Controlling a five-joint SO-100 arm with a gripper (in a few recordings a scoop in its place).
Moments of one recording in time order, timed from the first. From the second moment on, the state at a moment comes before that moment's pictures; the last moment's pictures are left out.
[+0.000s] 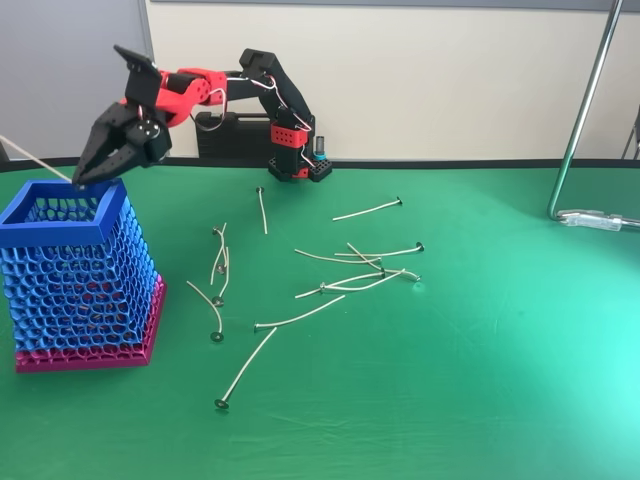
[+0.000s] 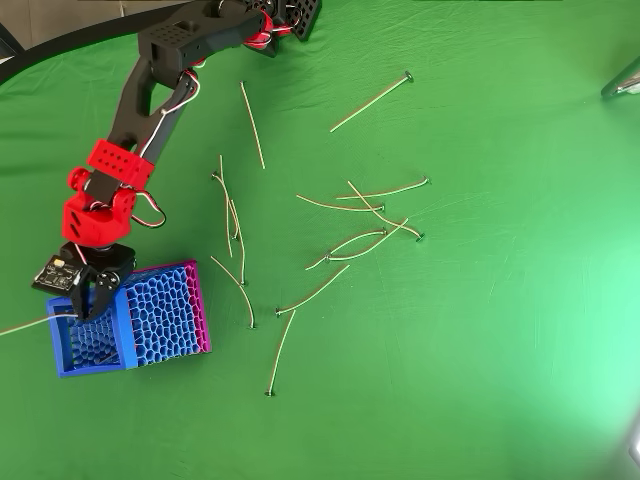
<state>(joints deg) 29.4 51.8 36.7 33.2 -102.9</state>
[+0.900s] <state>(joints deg) 26.7 52.6 25.8 48.4 -97.5</state>
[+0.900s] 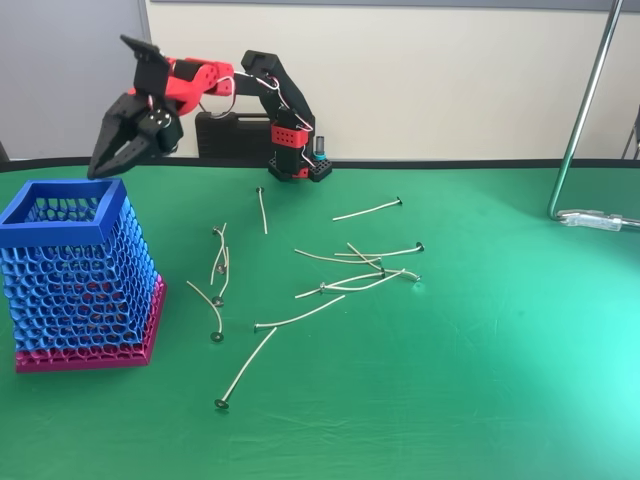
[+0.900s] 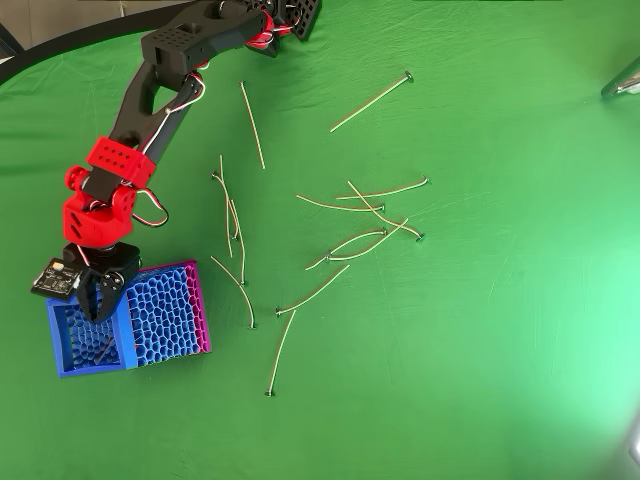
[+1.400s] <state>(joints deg) 17.9 77.7 34.3 71.2 -81.1</state>
